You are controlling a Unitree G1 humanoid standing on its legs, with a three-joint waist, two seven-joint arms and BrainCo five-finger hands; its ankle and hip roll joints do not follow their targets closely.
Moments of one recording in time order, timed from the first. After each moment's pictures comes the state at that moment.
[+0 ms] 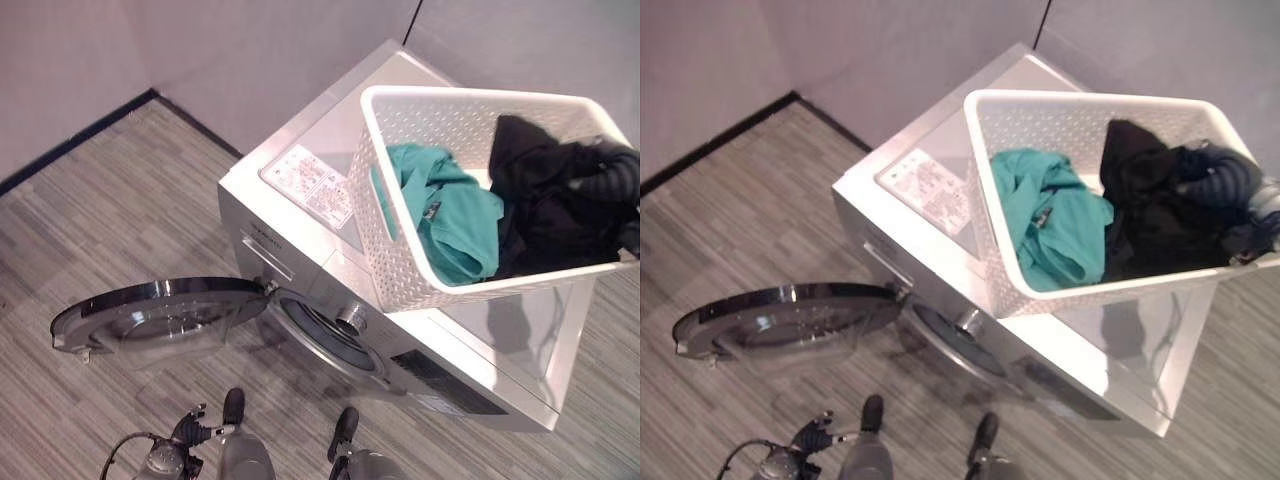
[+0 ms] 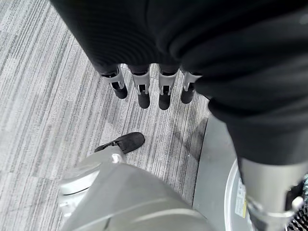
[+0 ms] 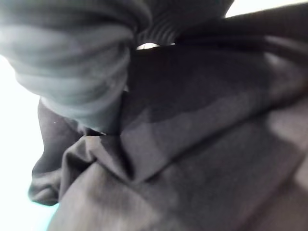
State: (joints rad) left arm 0.06 0.38 -0.18 1.02 -0.02 -0.06 -0.01; right arm -0.37 -1.33 -0.01 0.23 0.48 -0.10 0.17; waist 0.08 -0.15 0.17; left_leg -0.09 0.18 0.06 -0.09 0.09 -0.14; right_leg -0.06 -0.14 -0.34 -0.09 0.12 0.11
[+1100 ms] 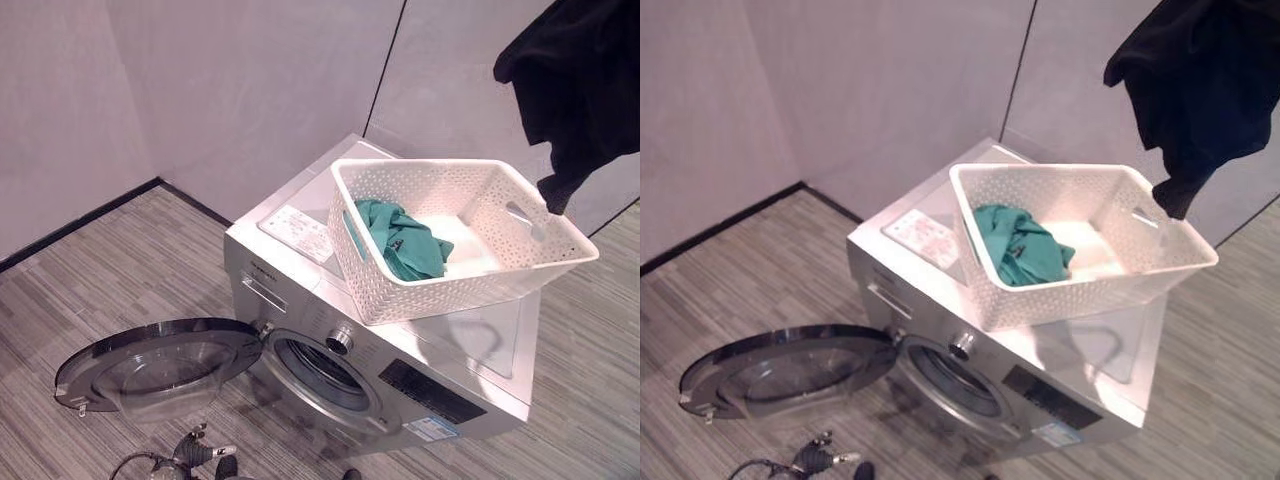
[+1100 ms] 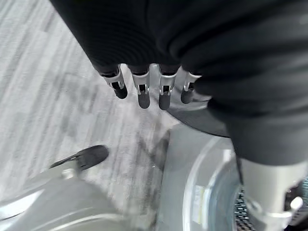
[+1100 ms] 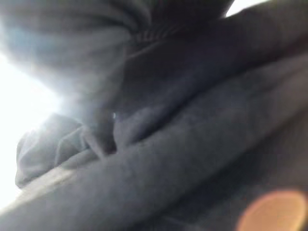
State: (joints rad) left arm 0.08 0.40 -0.25 0.90 -0.04 -0.06 0.03; right arm -1.06 -1.25 0.27 0.52 0.49 -0.11 -0.20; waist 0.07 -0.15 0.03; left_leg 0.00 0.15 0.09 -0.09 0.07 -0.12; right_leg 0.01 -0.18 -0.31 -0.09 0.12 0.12
